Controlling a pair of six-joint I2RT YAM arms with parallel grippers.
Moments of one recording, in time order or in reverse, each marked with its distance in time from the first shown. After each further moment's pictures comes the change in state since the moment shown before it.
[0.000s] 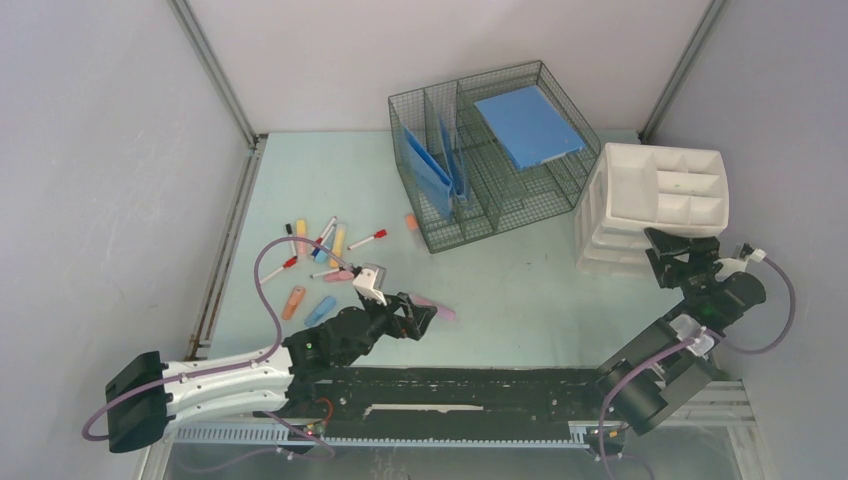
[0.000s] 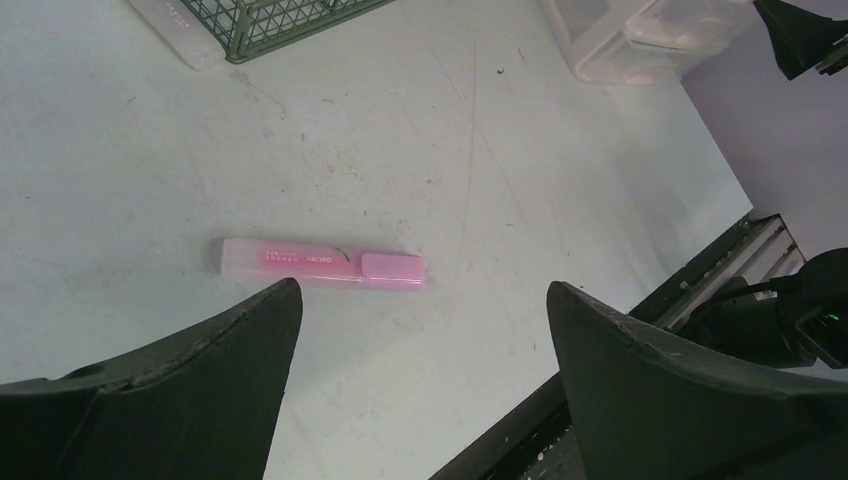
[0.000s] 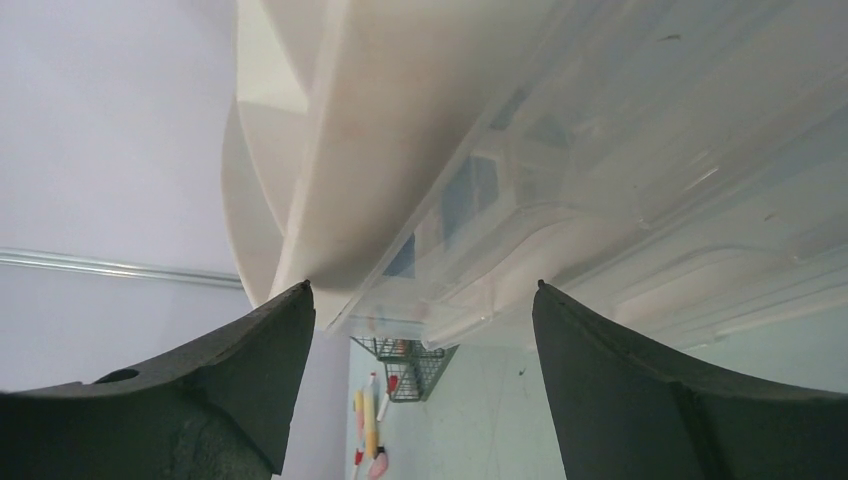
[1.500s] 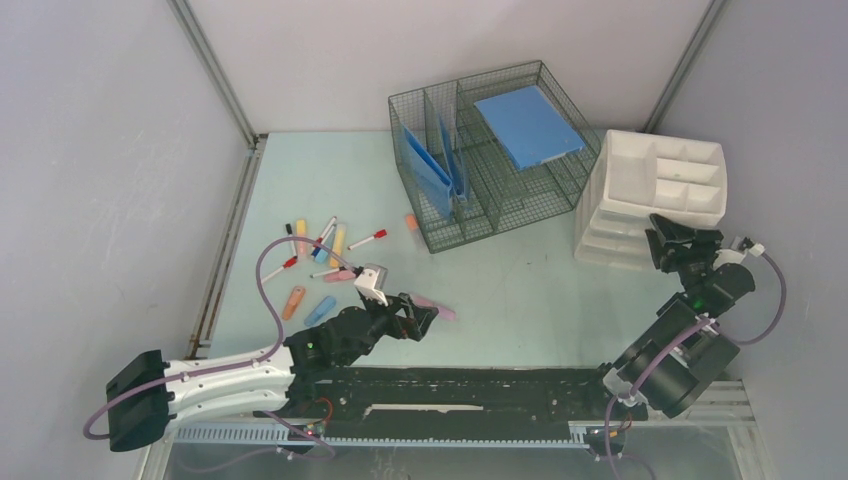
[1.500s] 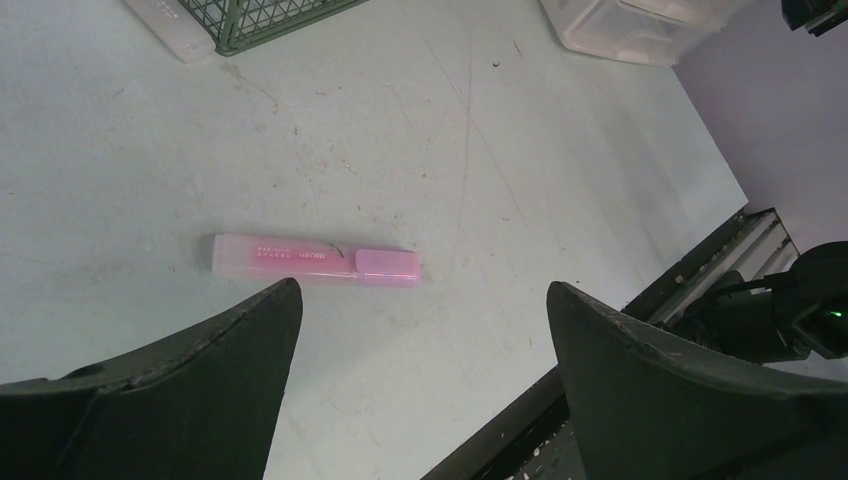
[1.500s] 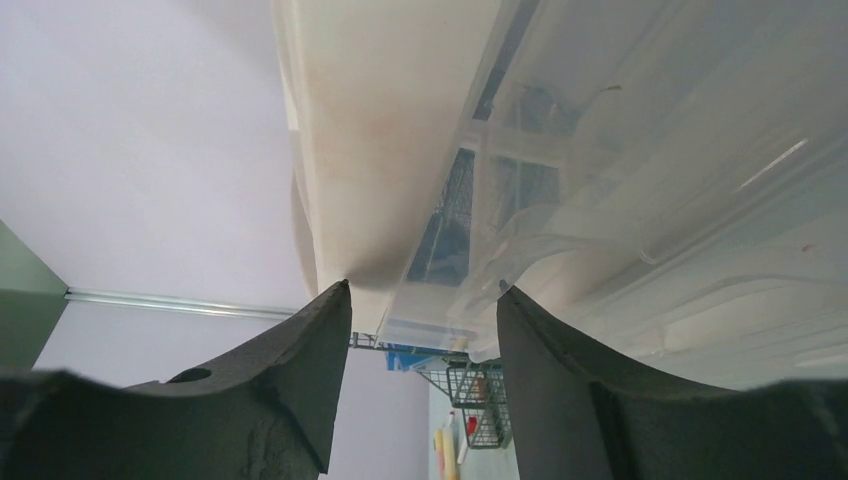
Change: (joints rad) left arm 0.000 0.013 0.000 0.007 0.015 -0.008; right arm 0.099 0.165 0.002 0.349 0.116 0.342
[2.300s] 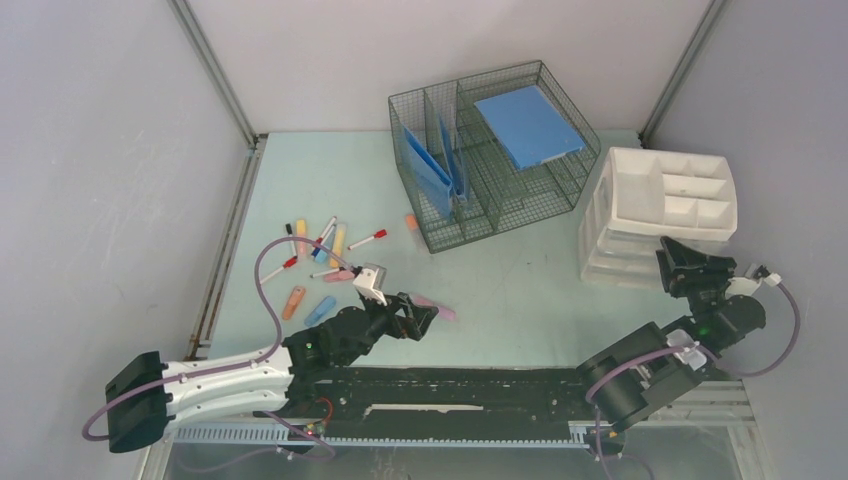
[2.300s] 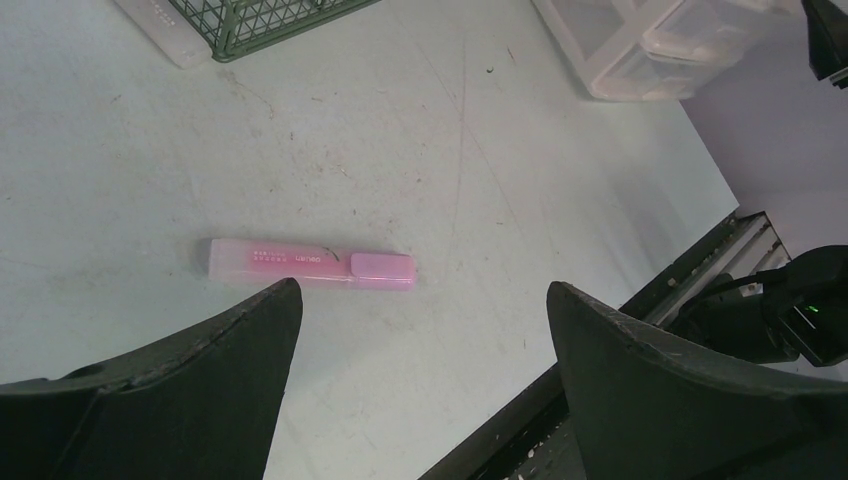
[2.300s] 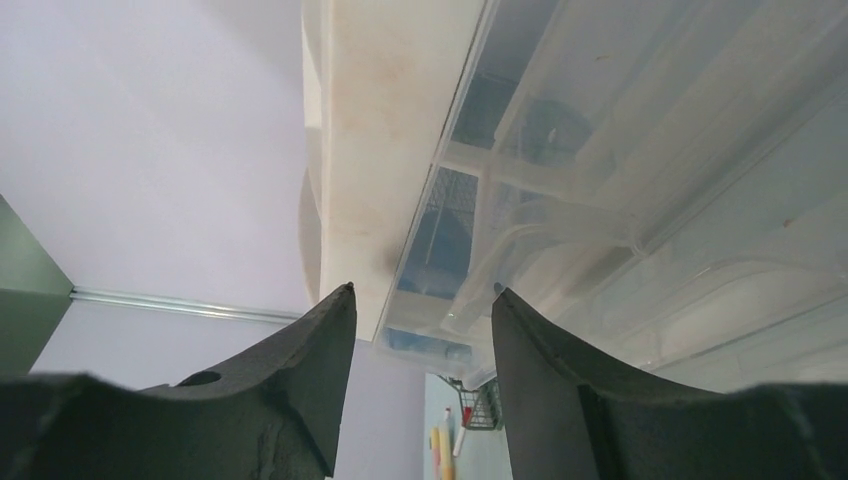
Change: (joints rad) left arm 0.000 -0.011 0.000 0.000 0.000 0.000; right arm -0.215 -0.196 -0.104 -0.029 -0.161 0.028
